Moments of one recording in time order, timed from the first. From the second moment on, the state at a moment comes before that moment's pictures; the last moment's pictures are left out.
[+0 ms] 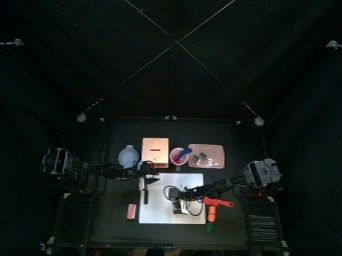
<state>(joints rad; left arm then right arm) 0.04 -0.12 0.97 -0.15 -0.37 0.00 0.20 0.17 0.58 0.12 0.17 0.22</state>
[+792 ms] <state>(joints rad) 0.04 -0.12 0.97 -0.14 -0.37 0.01 -0.32 -0.39 0.89 0.06 0.48 0.22</state>
